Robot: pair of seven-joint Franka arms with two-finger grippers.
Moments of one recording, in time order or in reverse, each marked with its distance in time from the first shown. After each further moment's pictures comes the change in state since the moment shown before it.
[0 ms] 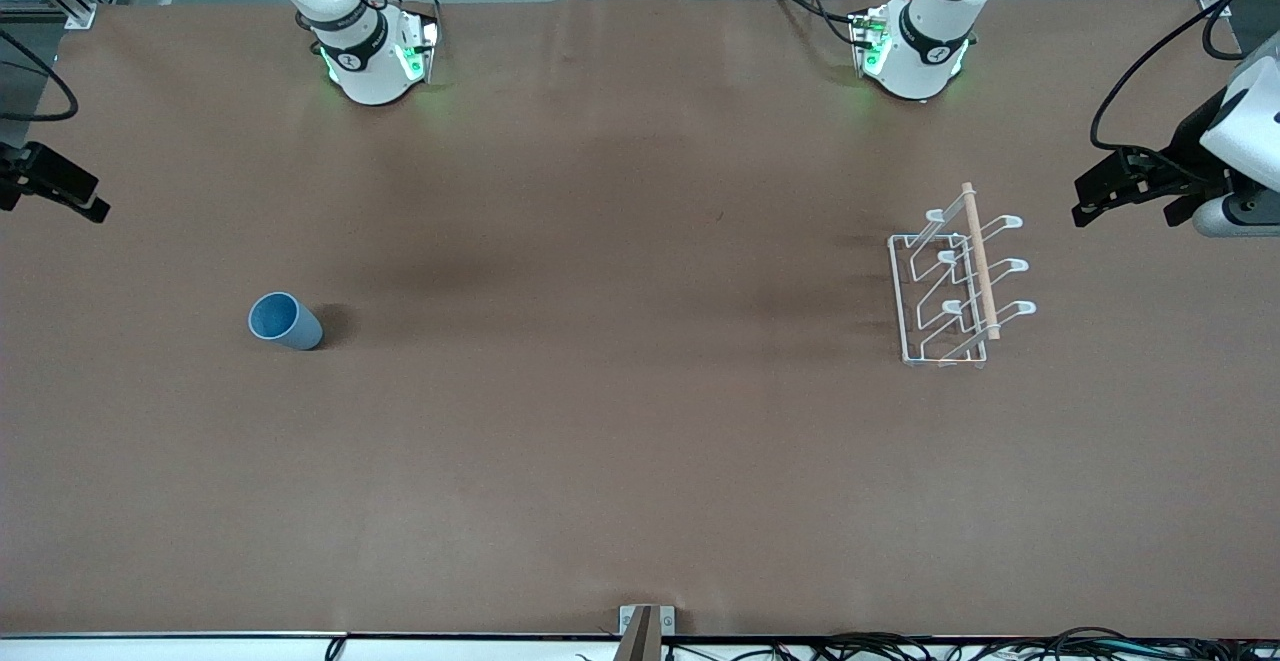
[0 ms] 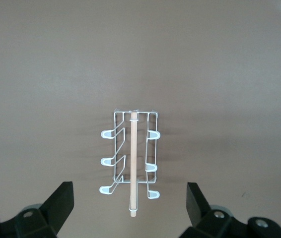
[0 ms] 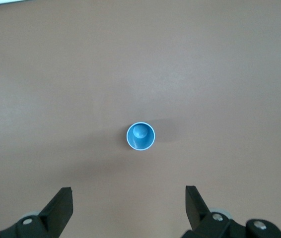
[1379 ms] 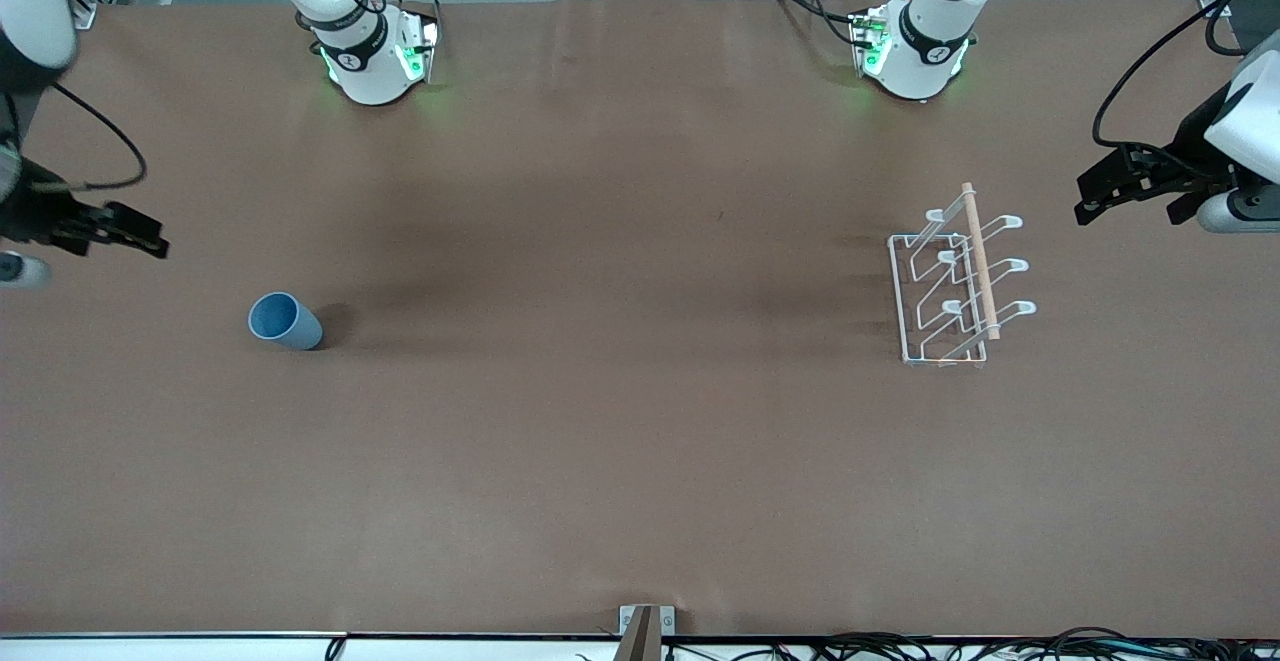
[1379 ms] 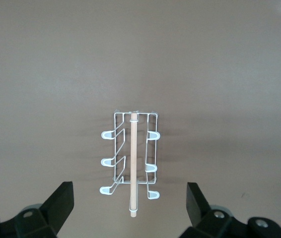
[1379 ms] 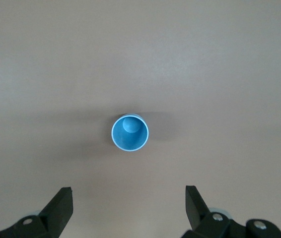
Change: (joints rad) left arm 0.000 -0.004 0.000 0.003 0.000 0.000 0.001; right arm -0.043 0.041 0.001 -0.310 0.000 0.255 -0.143
